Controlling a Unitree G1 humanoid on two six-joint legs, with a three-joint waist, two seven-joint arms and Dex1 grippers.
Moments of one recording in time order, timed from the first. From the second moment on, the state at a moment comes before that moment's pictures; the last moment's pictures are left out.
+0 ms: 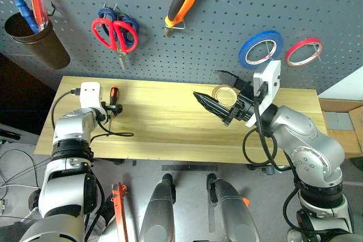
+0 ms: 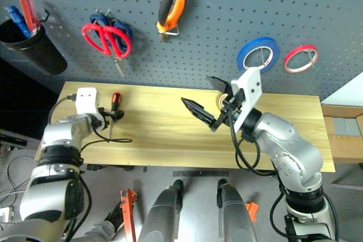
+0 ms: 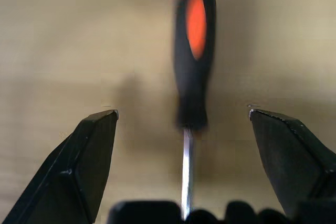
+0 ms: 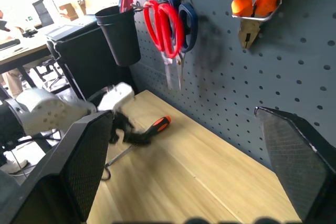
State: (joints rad) left arm -0.77 0.58 0.20 0.75 -0.12 0.63 -0.33; right arm -0.48 -0.36 0.02 -0.57 0.66 0.72 0.43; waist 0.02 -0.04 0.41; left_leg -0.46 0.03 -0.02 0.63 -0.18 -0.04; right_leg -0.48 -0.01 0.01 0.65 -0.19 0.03
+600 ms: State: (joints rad) left arm -1.02 0.58 0.21 1.10 -0.11 0.55 -0.32; right arm -0.48 -0.37 0.02 -0.59 0.69 0.76 0.40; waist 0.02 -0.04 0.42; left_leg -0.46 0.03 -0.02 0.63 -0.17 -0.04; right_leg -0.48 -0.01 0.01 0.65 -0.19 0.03
